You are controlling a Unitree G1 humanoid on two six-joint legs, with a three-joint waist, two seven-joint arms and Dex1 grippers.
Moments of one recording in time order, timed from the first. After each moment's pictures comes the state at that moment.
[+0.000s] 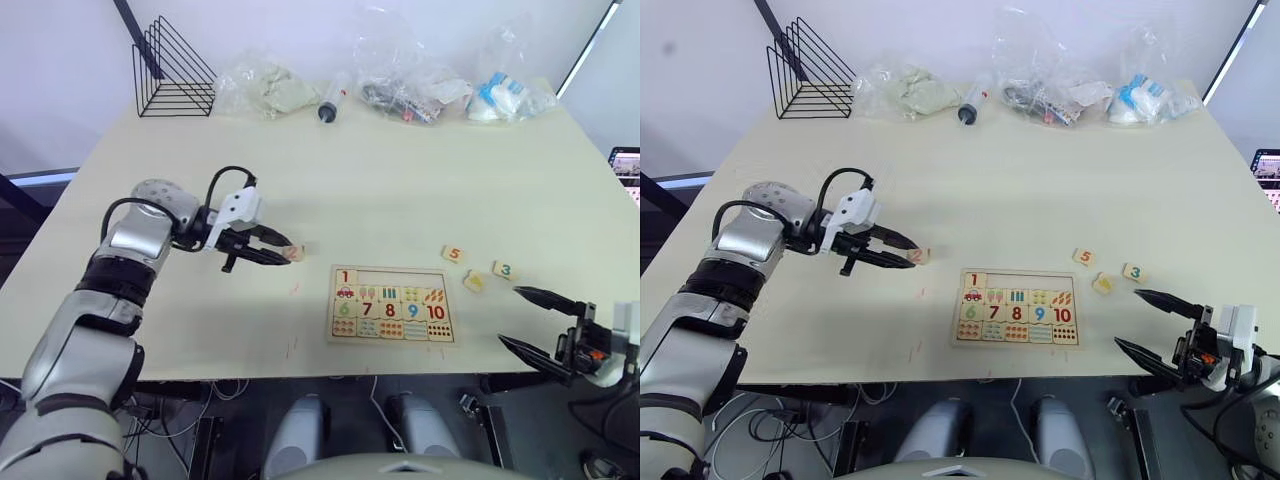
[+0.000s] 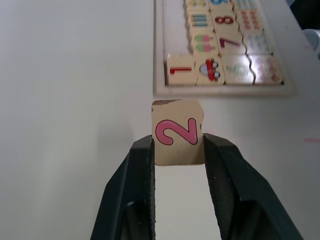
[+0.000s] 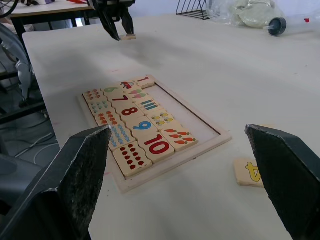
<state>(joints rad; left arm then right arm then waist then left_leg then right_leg) -0.80 0.84 -0.36 0.45 -0.31 0.02 -1.57 0.26 -0.61 -0.37 -0.05 0.66 -0.12 1.34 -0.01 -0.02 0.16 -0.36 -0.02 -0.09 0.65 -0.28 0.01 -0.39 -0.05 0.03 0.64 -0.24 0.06</state>
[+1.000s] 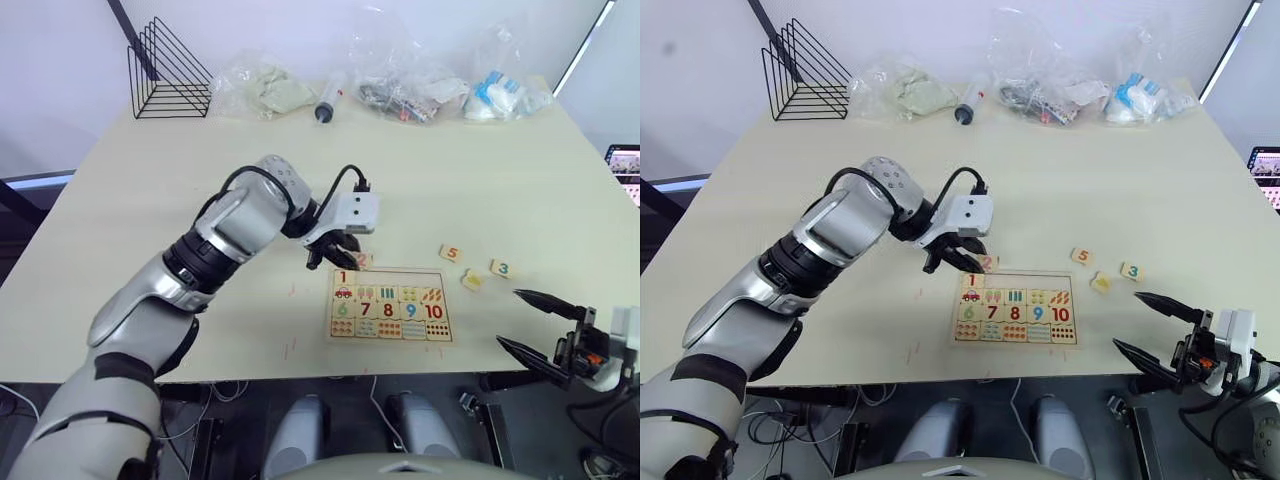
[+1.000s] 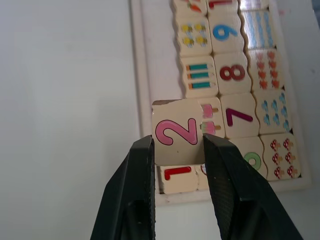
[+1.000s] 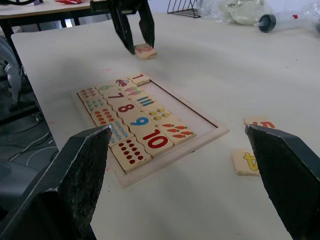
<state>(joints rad) -1.04 0.62 -0.70 0.03 0.02 0.73 -1.43 0.30 -0.58 -0.37 -0.07 0.65 -0.13 1.31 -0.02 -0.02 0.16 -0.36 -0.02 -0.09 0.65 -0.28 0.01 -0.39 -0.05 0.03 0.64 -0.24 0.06</state>
